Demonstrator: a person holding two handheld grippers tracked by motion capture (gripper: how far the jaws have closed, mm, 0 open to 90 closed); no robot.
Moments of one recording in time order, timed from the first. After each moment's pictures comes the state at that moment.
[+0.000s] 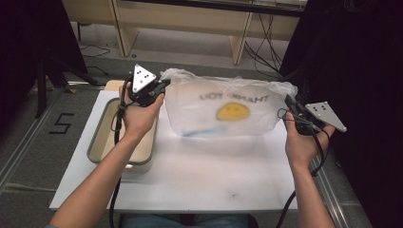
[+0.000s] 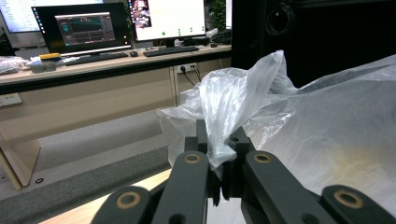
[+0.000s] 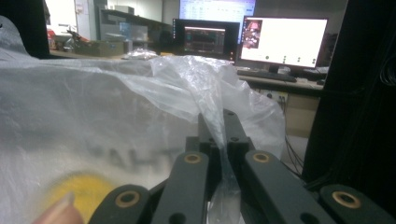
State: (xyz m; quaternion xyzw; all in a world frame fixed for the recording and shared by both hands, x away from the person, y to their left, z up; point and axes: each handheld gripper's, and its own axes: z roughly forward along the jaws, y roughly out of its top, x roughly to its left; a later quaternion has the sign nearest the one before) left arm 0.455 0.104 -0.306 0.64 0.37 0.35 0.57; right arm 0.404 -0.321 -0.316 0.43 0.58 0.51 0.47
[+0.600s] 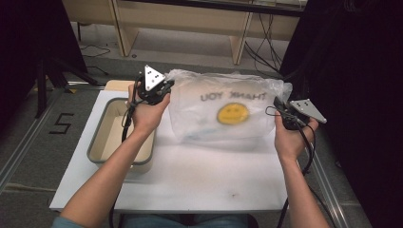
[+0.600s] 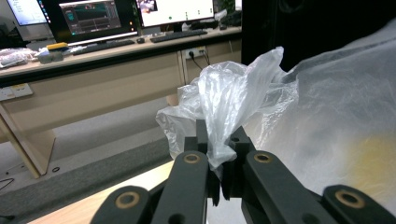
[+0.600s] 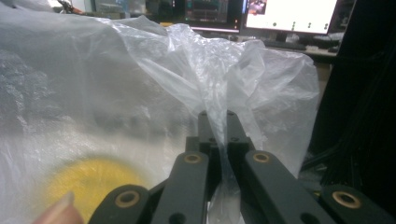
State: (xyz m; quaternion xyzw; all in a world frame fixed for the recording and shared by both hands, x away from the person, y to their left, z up) left arm 0.481 0.088 -0.326 0.66 0.38 0.37 0.53; right arm 0.439 -0.311 -0.345 0.47 0.61 0.48 0.43
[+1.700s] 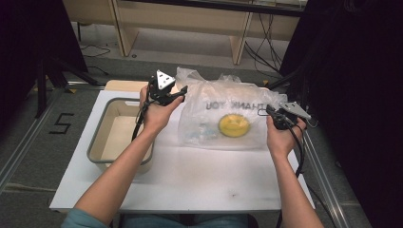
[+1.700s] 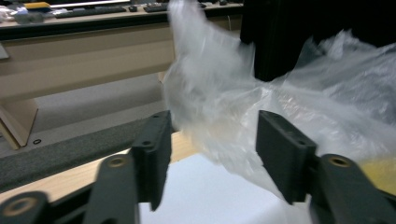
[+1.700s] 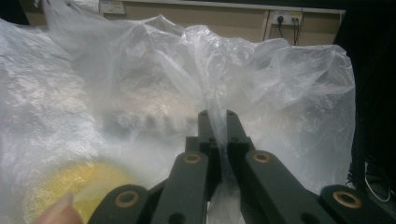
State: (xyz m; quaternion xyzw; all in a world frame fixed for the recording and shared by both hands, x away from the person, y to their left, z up) left arm 0.513 0.071 -0.358 0.67 0.42 0.32 0.52; right arm 0.469 -0.310 -0.386 0.52 0.63 0.43 0.39
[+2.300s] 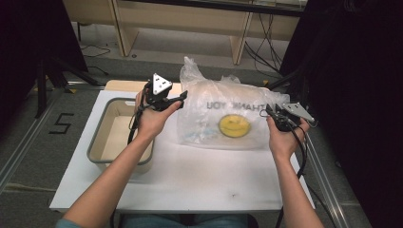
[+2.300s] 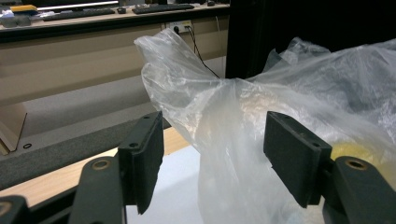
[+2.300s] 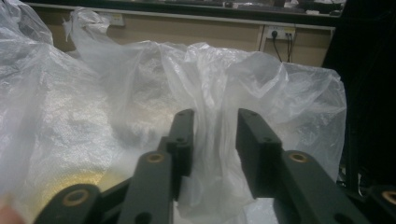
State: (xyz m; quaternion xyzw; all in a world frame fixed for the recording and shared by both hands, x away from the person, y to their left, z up) left arm 0.487 0.077 -0.353 0.68 0.40 0.31 0.53; right arm 0.461 -0.313 -0.381 0.51 0.62 0.44 0.41
